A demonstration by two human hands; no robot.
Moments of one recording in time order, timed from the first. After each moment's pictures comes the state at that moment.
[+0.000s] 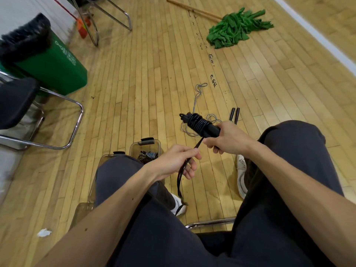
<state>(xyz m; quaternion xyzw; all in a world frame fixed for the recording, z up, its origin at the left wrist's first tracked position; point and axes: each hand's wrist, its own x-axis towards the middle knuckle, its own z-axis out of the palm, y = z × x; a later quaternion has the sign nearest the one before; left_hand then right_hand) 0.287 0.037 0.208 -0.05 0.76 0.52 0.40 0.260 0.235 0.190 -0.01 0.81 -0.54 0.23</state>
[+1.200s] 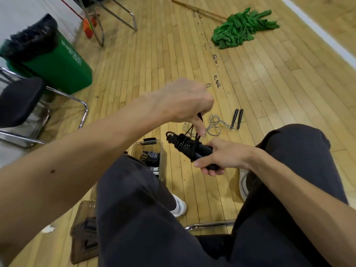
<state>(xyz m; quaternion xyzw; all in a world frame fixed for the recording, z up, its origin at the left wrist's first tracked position) 0.204 0.099 0.333 0.47 0.85 -0.21 0.09 0.278 0.227 0.207 -0.10 0.67 -0.59 0.44</state>
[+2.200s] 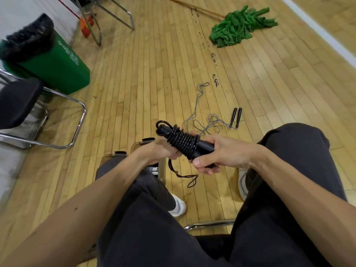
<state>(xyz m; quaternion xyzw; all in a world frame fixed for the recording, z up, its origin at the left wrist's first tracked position) 0.219 -0.017 0.154 -0.01 0.84 0.39 0.38 0.280 0.236 0.221 -0.21 0.59 -0.65 0.43</state>
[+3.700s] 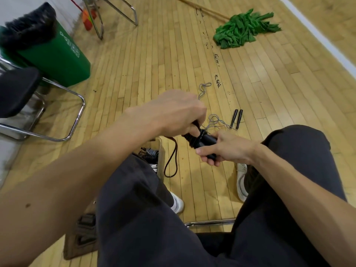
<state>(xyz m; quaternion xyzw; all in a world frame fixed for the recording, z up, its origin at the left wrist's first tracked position) 0.240 0.070 0.340 0.40 0.89 -0.17 0.13 0.270 0.223 0.202 -0.07 0.64 -0.64 0.41</state>
